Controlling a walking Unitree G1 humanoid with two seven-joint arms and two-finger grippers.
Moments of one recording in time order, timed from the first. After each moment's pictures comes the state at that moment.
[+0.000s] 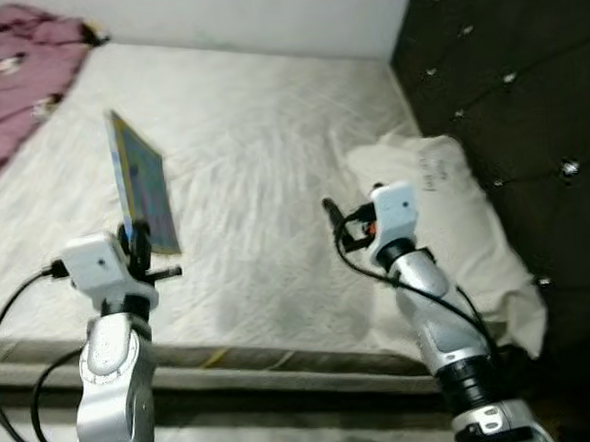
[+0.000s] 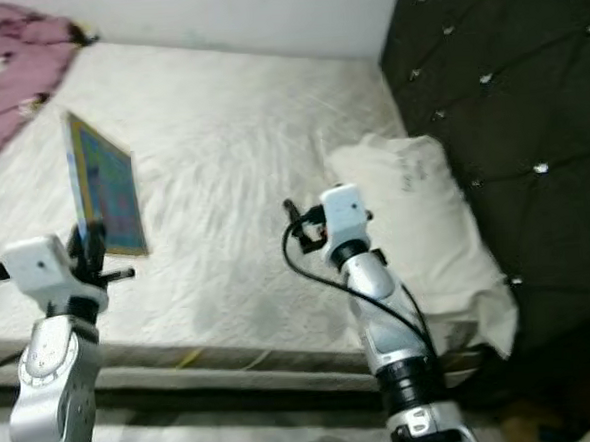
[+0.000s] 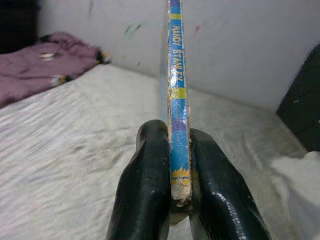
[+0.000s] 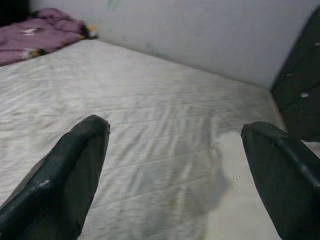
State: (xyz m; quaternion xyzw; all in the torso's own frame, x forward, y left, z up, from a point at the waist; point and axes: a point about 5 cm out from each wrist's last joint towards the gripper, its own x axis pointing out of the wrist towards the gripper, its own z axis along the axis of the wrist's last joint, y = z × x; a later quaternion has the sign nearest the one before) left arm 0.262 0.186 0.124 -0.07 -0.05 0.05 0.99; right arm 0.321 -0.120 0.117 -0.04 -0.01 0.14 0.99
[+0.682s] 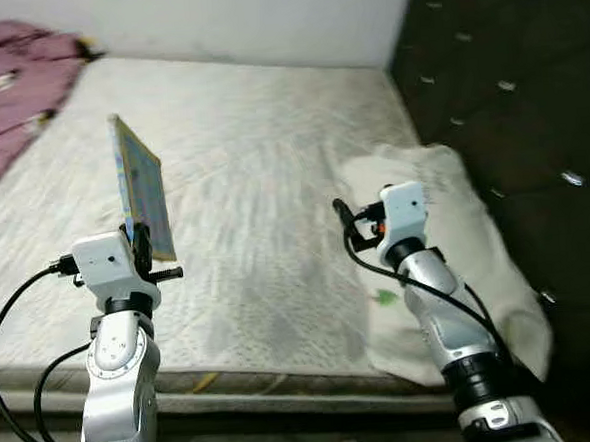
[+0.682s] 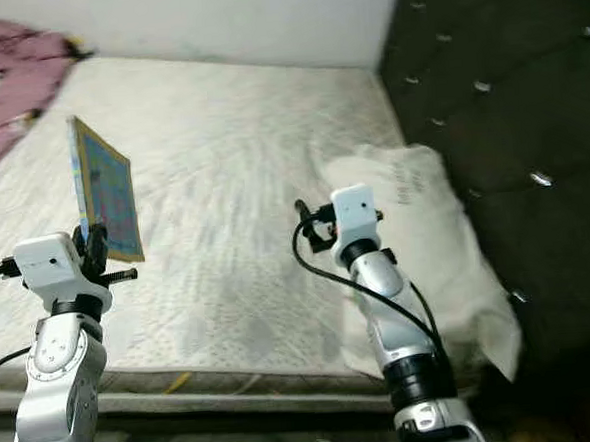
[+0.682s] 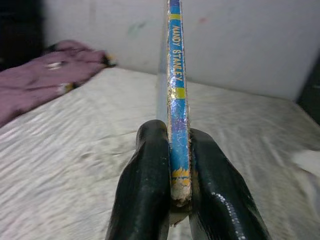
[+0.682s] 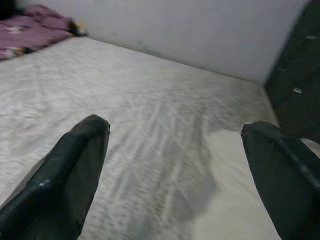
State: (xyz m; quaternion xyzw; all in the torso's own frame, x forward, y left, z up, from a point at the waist) left arm 0.263 0.191 0.116 -0.01 -0.04 0.07 1.00; right arm 0.323 -0.130 0.111 -0.05 0.01 0.12 0.99
